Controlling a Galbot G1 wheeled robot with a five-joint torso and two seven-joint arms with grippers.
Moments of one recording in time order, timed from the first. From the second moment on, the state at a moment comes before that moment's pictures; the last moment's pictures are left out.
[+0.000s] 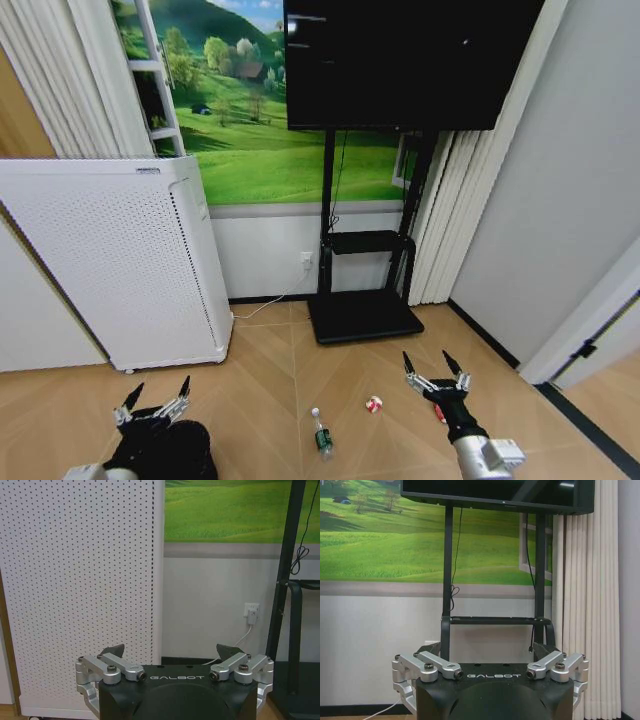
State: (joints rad) left arm 1.87 -1.52 -0.92 -2.35 -0.31 0.17 0.10; right arm -1.74 1.43 0.76 2.18 0.23 0.11 -0.11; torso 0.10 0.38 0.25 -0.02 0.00
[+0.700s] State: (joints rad) left arm 1.88 -1.52 -0.92 -2.35 -0.31 0.17 0.10; right arm -1.73 1.43 0.75 2.18 0.25 0.13 -0.04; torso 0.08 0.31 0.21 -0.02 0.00
